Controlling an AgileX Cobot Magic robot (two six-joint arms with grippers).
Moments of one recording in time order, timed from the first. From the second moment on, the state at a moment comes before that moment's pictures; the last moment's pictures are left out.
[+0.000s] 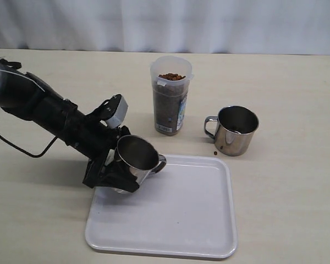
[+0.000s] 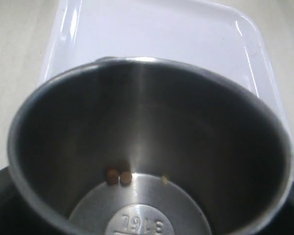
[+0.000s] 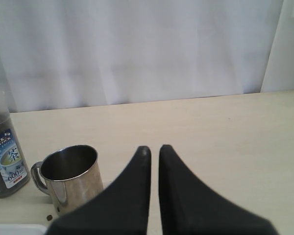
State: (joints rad) left arm -0.28 2.12 -1.07 -1.15 1.04 2.11; right arm 0.09 0.00 0.00 0.09 0.21 -0.03
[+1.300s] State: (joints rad) left arm -0.31 2.12 -1.07 -1.16 1.00 2.11; right arm 0.09 0.00 0.00 0.09 0.21 -0.03
